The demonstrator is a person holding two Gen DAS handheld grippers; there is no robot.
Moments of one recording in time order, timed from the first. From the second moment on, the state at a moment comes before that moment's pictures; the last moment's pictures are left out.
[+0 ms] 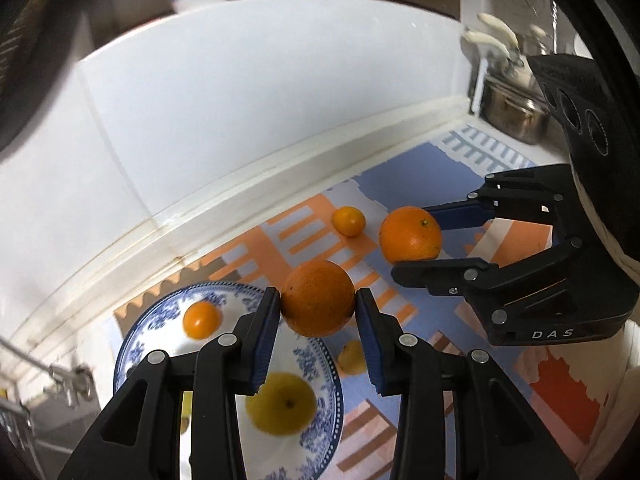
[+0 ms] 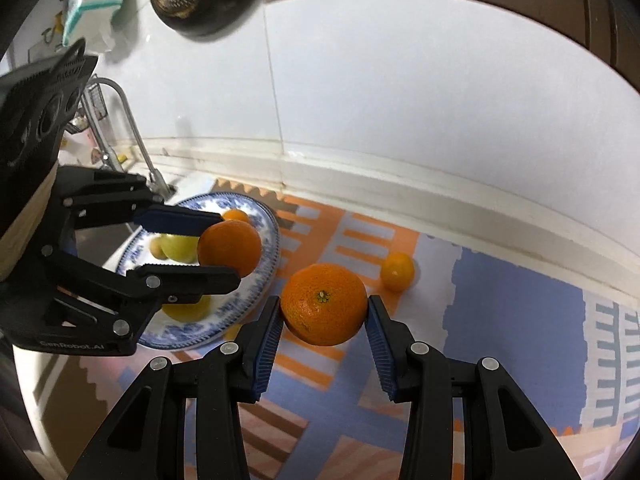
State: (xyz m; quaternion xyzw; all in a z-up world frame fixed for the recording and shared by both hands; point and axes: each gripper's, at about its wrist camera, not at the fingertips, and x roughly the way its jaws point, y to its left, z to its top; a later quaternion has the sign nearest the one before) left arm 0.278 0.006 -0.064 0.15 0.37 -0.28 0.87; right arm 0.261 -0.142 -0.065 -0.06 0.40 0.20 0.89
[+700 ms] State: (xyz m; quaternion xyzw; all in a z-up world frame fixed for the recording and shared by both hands) left arm 0.220 0.075 -0.041 0.07 0.32 -0.17 0.93; right arm 0.231 -0.091 -0.031 -0.08 0.34 0.23 0.91
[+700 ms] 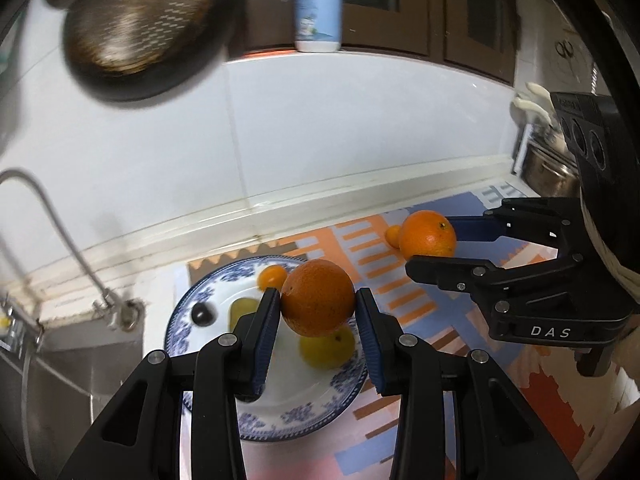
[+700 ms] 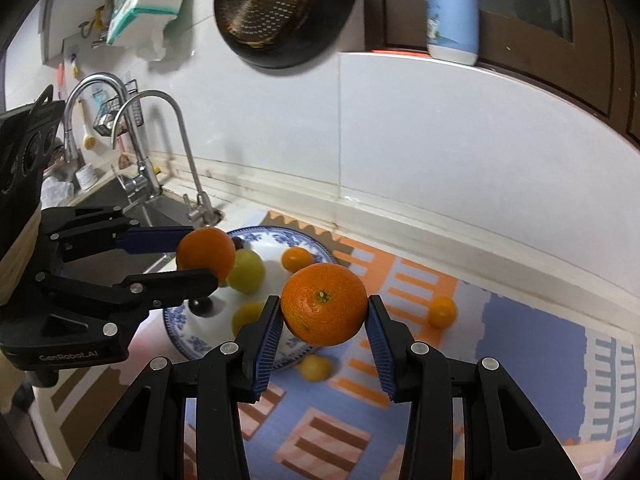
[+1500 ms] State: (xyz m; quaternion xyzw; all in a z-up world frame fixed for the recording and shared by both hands) left arm 0.223 0.148 -0.079 0.02 0.36 -0.06 0.93; right arm 0.261 -0.021 -0.065 -0.11 0.37 0.27 0.88
